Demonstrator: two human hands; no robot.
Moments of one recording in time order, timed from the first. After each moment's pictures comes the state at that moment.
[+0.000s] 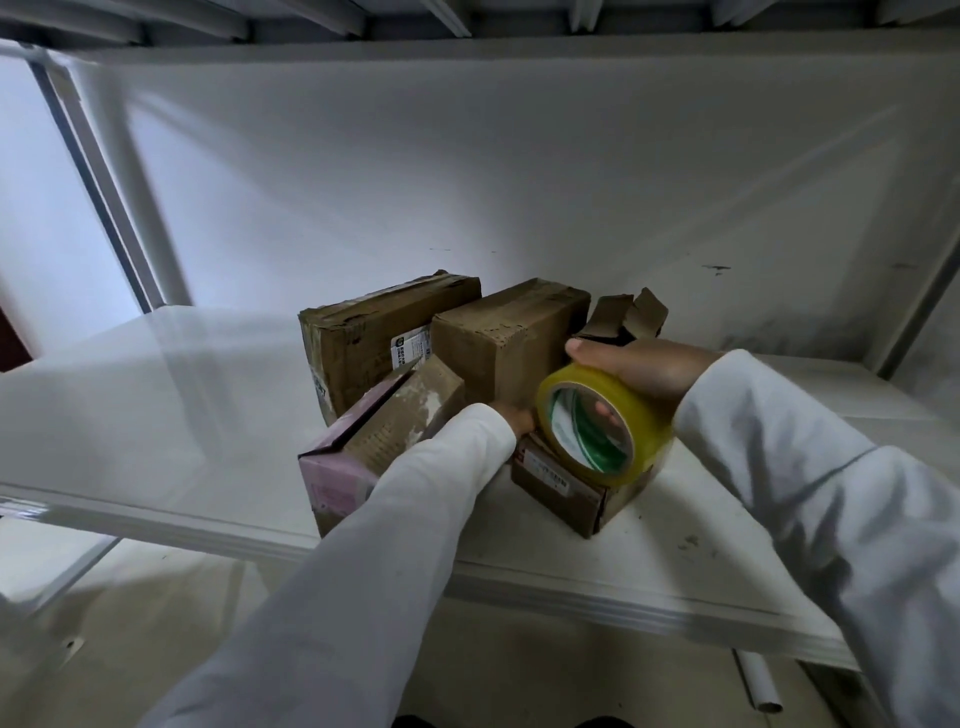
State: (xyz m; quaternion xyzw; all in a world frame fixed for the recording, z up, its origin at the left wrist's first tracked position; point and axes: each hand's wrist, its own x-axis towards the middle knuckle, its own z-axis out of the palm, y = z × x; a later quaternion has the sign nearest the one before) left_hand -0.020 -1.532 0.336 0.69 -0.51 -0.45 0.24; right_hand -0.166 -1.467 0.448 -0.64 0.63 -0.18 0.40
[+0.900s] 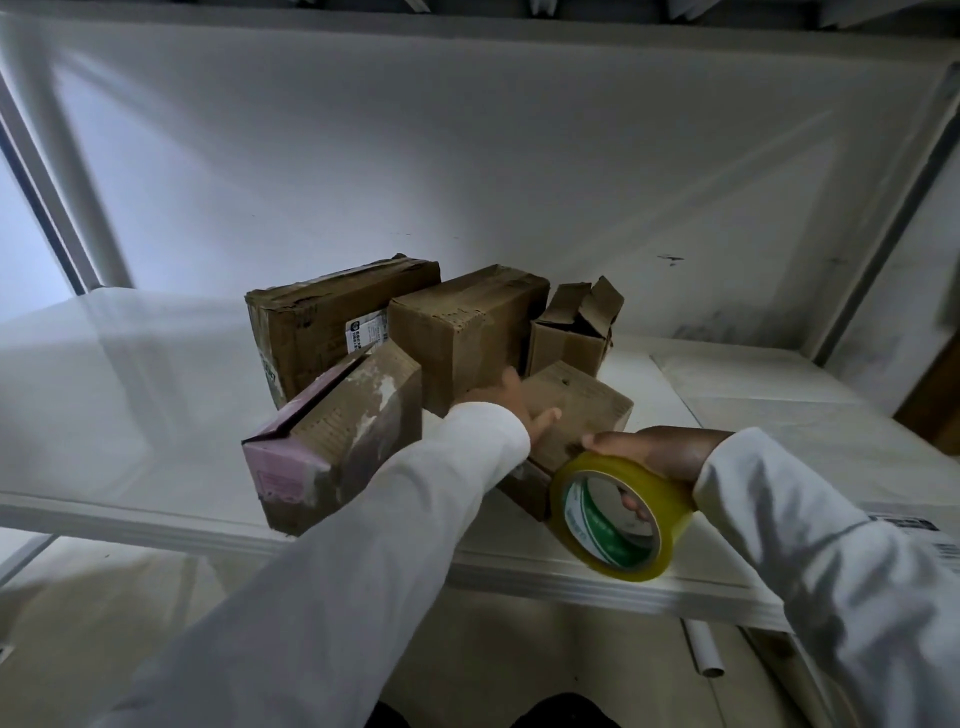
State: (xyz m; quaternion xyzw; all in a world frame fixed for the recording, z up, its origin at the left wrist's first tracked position) left_hand -0.058 -1.492 0.361 0.69 -0.69 -0.18 0.07; right_hand -0.218 -1.441 0.394 -0.55 0.68 -0.08 0.48
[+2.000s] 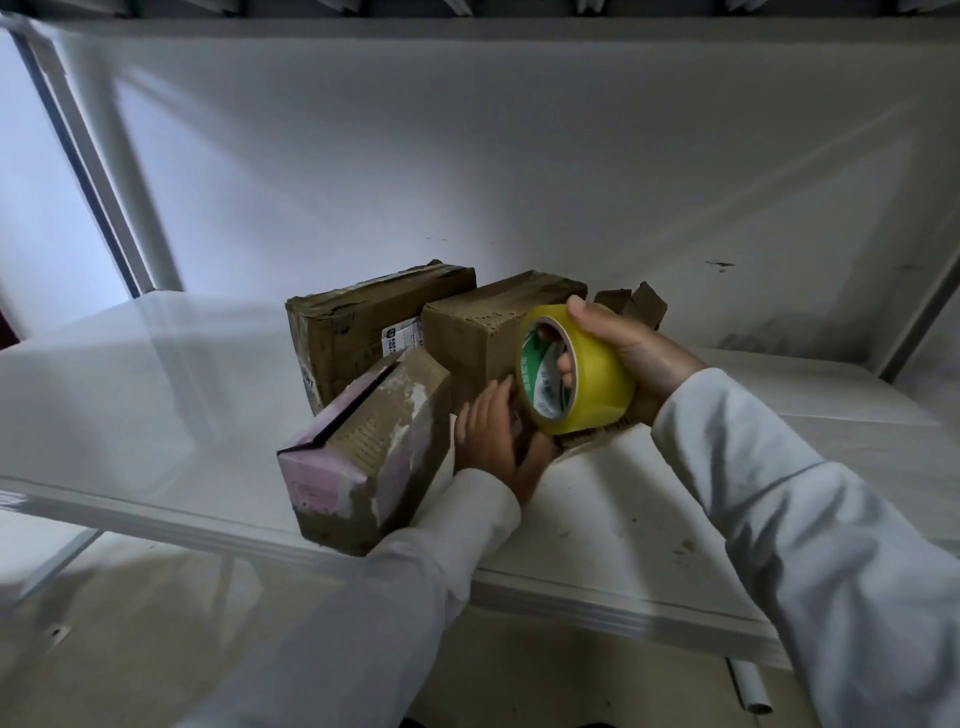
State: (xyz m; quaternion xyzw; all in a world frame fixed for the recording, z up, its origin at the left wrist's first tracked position) left_hand -0.027 -1.479 0.298 0.56 -0.66 -0.14 0.47; right_hand -0.158 -1.482 0.429 -0.57 0.41 -0.38 0.61
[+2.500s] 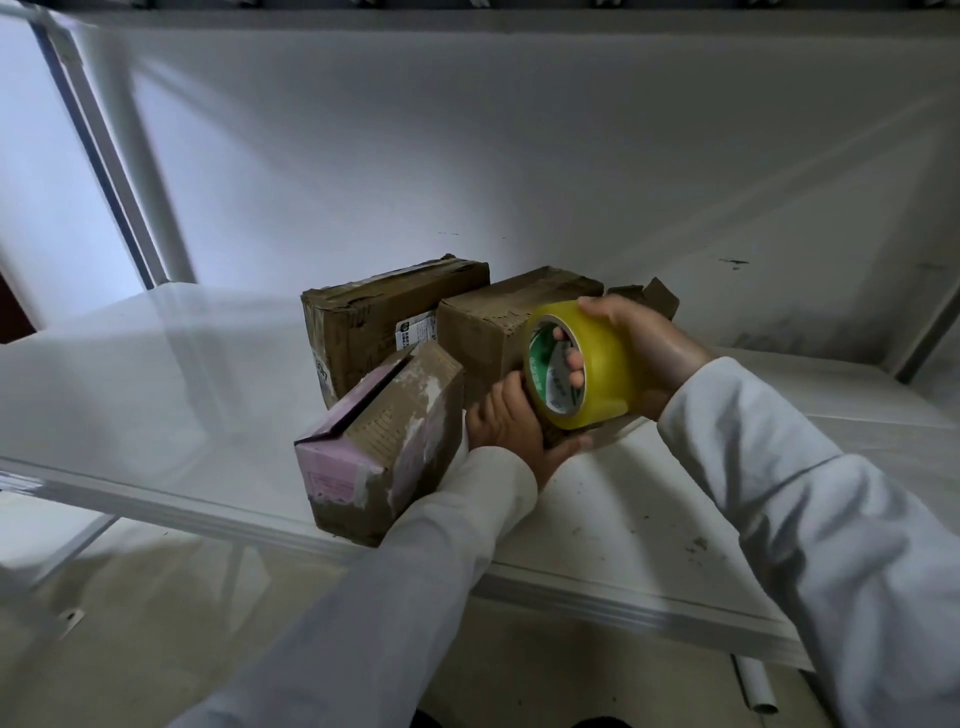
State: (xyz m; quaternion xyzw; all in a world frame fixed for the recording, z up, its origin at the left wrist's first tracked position) left_hand -0.030 -1.494 0.300 0.65 -0.67 -0.05 0.35; right_hand -0.147 -1.477 0.436 -0.51 0.41 -0.36 0.66
